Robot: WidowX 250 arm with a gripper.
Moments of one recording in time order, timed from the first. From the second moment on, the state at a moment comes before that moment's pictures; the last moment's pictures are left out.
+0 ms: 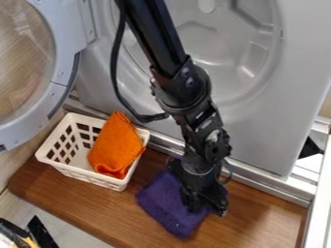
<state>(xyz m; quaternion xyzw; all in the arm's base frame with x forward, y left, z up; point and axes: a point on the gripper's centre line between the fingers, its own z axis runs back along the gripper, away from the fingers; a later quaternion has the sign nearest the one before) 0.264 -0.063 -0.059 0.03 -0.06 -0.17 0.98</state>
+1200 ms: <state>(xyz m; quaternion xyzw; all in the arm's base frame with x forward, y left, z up) 0.268 -0.070 0.115 0.08 -0.27 -0.16 0.94</state>
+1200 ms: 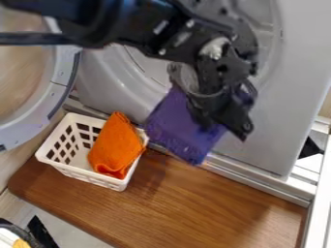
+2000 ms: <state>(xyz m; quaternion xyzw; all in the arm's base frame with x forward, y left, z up) 0.336 -0.033 0.101 0.06 -0.32 -0.15 0.93</state>
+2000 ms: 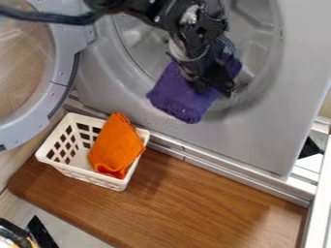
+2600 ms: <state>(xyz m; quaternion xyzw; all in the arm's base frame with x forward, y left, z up) 0.390 -0.014 0.076 0.04 -0.31 -0.15 0.94</state>
